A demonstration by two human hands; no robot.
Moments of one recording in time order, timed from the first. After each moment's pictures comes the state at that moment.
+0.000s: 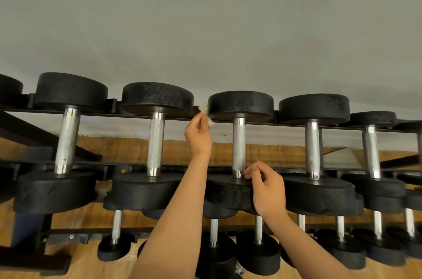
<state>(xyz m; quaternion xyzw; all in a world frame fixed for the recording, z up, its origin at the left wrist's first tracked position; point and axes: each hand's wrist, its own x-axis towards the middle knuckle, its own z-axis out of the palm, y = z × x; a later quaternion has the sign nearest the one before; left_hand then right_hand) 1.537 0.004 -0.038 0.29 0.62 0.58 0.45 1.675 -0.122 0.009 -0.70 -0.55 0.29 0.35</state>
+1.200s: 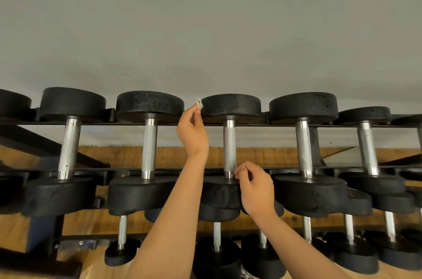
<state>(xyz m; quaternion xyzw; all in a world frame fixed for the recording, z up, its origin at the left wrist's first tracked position) 1.548 -0.008 0.024 0.34 0.65 0.59 0.34 1.678 -0.123 0.005 -0.69 -0.57 0.29 0.35</state>
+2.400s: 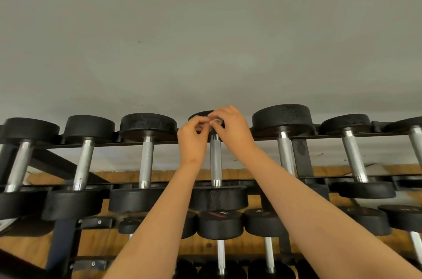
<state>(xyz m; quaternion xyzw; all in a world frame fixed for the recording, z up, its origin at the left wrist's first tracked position) 1.575 -0.035 0.079 0.56 0.60 0.52 0.24 1.693 -0.011 0.100 -0.52 -0.76 0.19 0.34</state>
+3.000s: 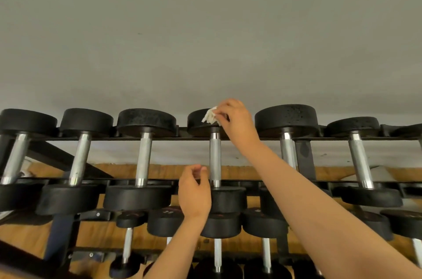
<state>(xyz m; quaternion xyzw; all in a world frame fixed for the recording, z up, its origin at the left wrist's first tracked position) 1.593 -0.123 0.017 0.40 0.75 0.43 0.29 1.701 0.013 0.089 -0.50 -0.78 0.15 0.35</state>
